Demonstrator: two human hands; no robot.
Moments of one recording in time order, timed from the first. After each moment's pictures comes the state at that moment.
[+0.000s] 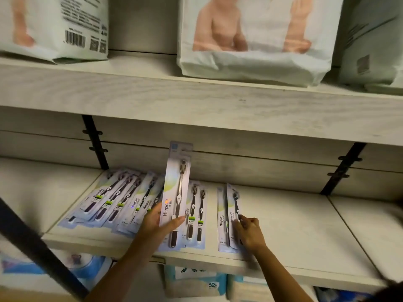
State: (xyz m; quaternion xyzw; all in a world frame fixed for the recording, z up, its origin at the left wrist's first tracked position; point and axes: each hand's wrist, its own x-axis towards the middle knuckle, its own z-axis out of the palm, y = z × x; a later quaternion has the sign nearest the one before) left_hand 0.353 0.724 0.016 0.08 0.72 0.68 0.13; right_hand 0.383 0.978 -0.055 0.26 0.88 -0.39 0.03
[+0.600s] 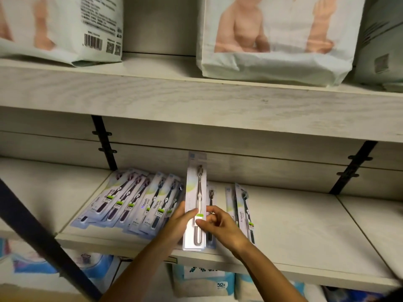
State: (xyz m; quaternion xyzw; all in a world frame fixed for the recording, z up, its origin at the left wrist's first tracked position) left_hand 0.331 0.743 0.004 0.05 0.69 0.68 0.23; right_hand 0.378 0.884 0.001 0.07 0.74 -0.67 0.06
